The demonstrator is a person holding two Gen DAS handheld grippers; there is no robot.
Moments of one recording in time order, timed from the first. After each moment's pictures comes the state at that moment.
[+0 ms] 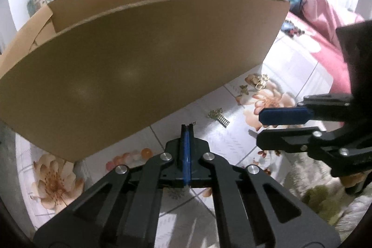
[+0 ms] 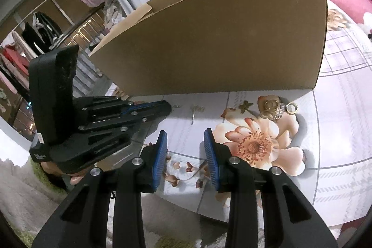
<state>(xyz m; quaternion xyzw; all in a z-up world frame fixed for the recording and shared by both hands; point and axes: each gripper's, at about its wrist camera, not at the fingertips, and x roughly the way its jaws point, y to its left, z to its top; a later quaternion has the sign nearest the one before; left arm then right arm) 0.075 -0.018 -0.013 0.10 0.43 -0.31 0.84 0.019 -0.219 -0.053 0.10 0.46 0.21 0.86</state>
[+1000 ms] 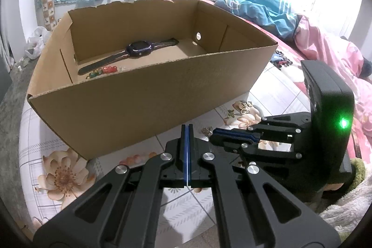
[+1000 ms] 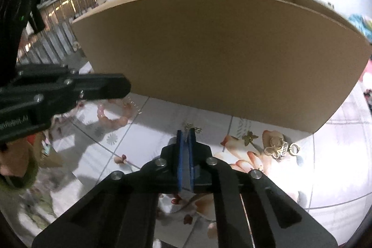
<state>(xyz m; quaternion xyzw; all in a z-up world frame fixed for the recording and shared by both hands) 0.068 0.010 0.020 0.03 0.40 -0.32 0.86 0.035 -0.153 -0.059 -0.07 0.44 0.16 0.88</state>
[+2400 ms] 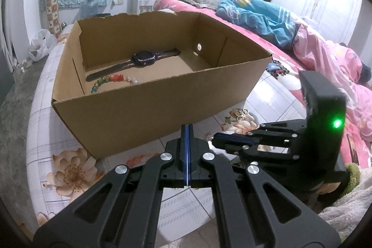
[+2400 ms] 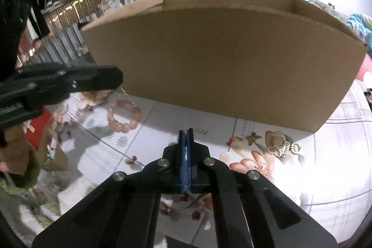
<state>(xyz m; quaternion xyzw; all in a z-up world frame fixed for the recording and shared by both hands) 0.058 0.024 0.038 0.02 0.38 -0.32 0.87 0.025 -0.165 -0.048 -0.04 0.42 0.17 0.89</state>
